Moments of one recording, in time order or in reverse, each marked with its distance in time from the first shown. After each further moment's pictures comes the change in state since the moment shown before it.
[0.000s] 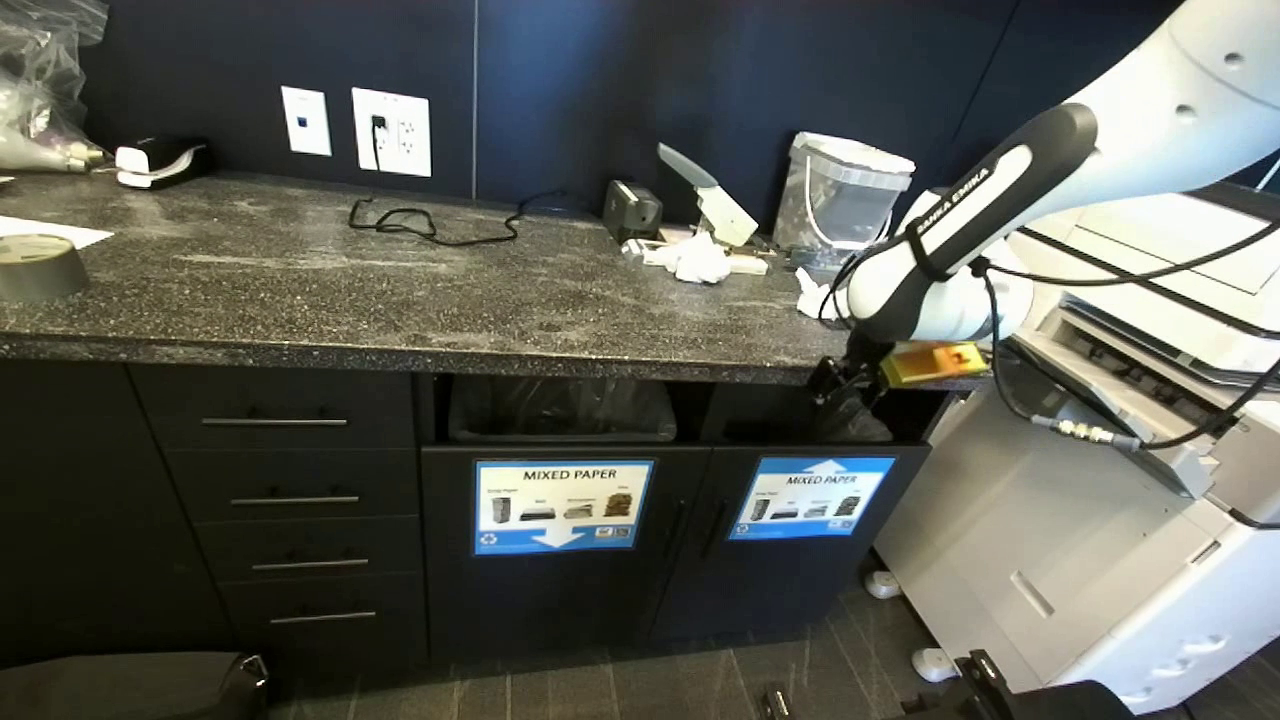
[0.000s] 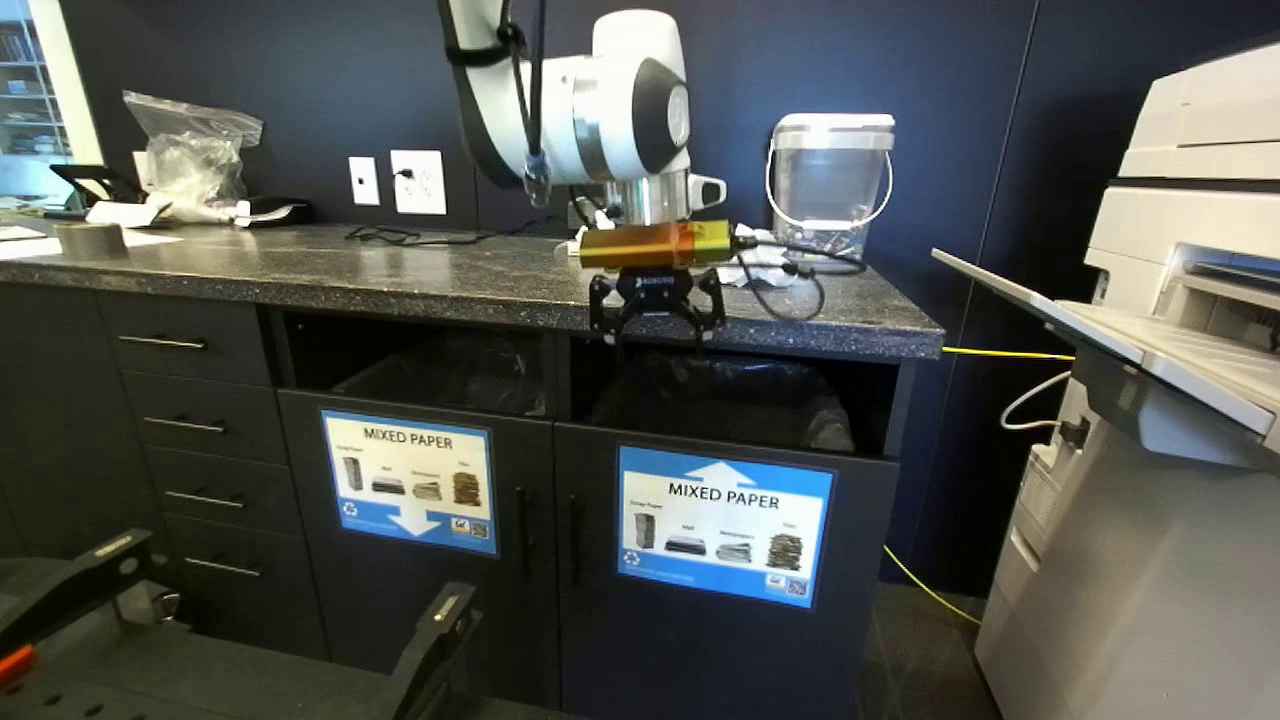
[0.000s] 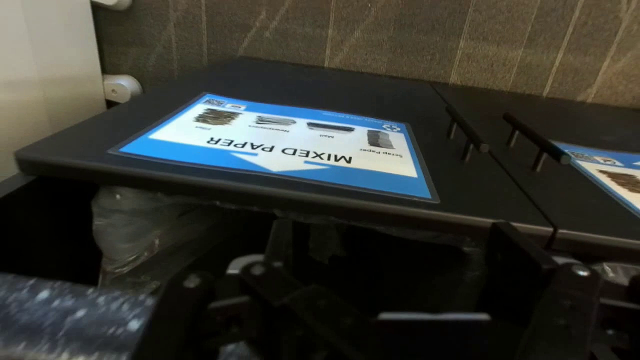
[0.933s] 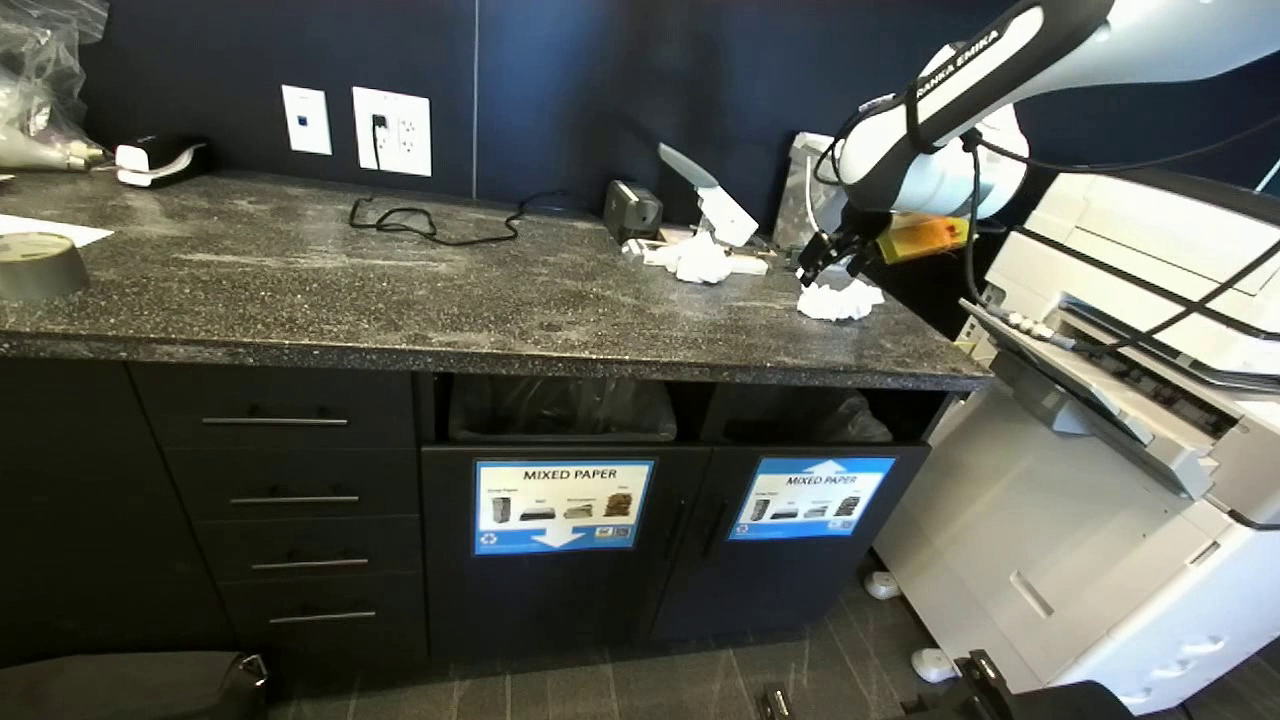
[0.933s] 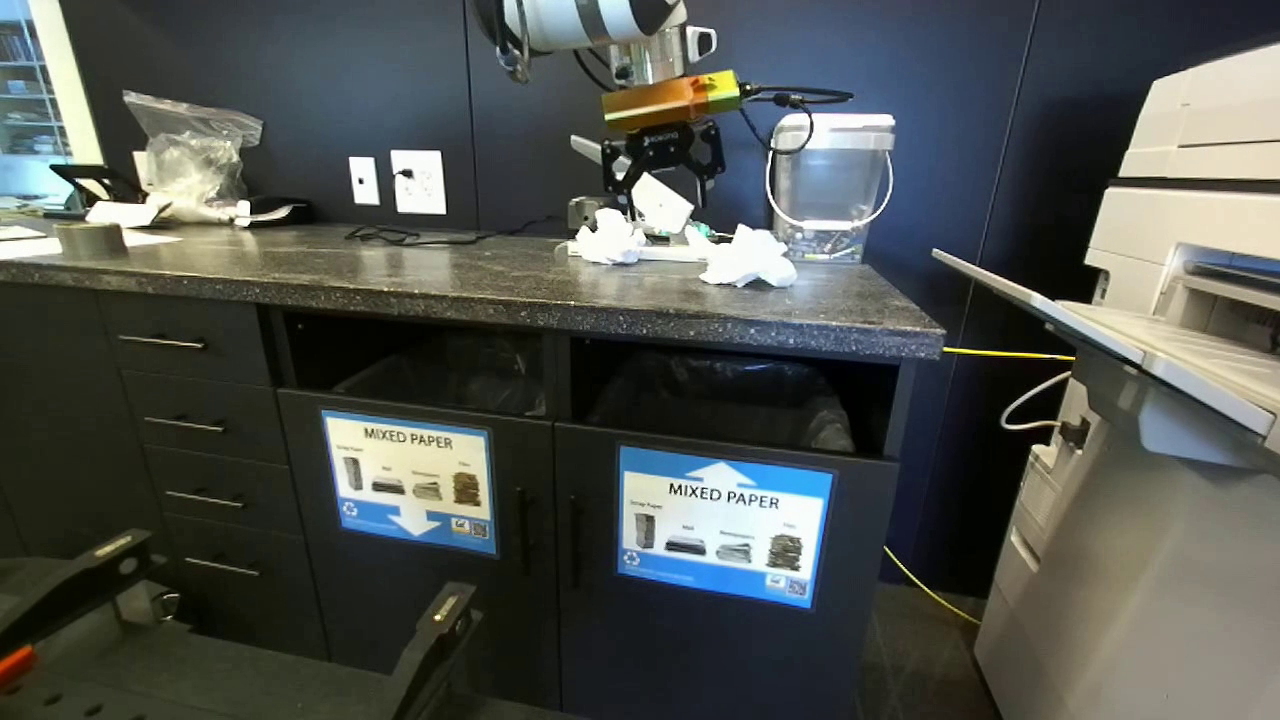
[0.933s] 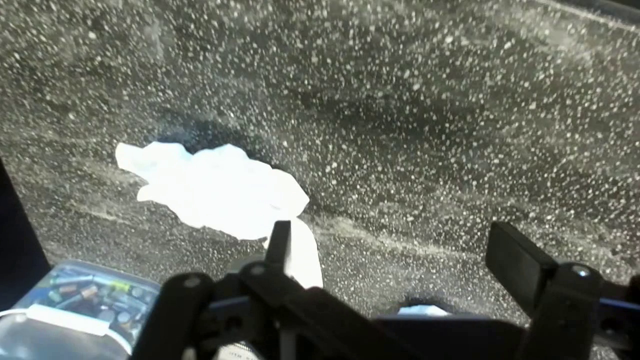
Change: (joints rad) arm 0.069 -0.068 0.003 0.249 0.114 -0.045 -0.184
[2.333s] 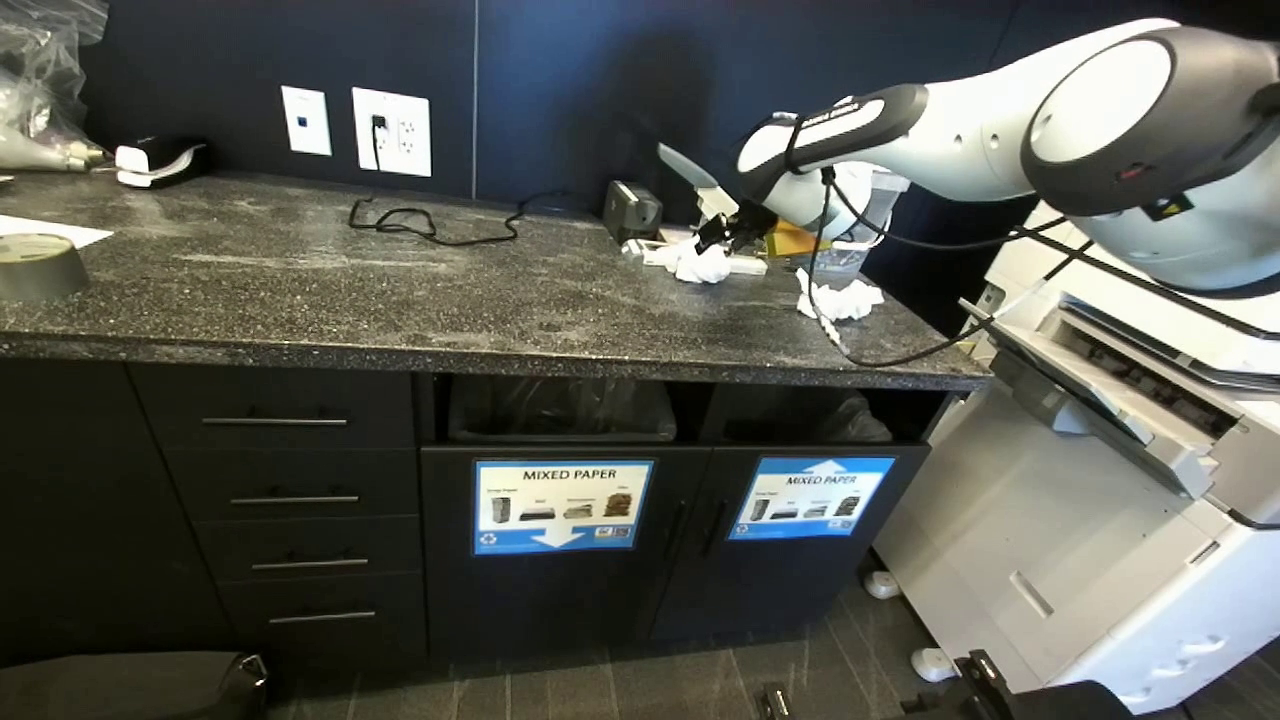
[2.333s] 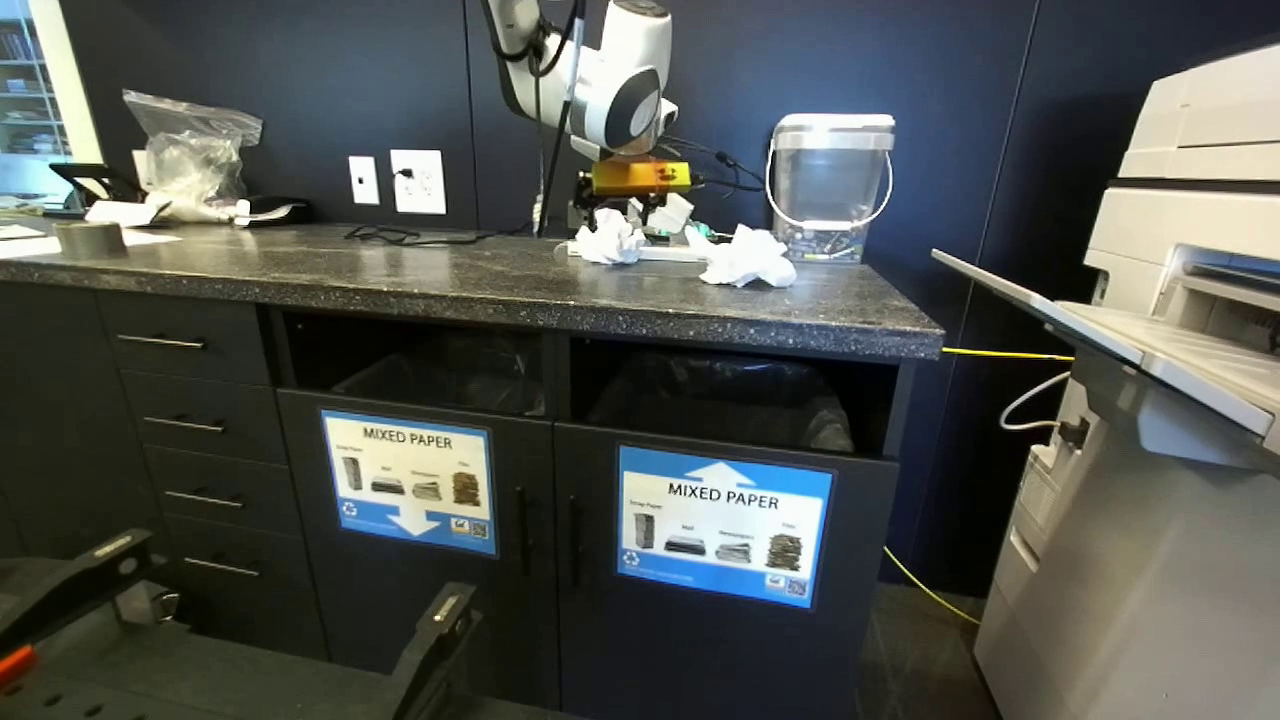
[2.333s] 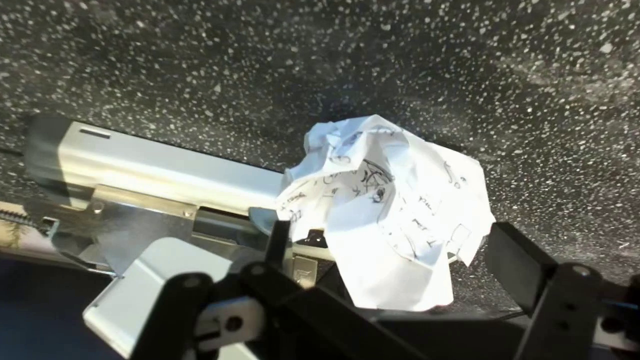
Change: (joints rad) arm -0.042 0.609 0.298 0.791 0.134 -0.047 -0.245
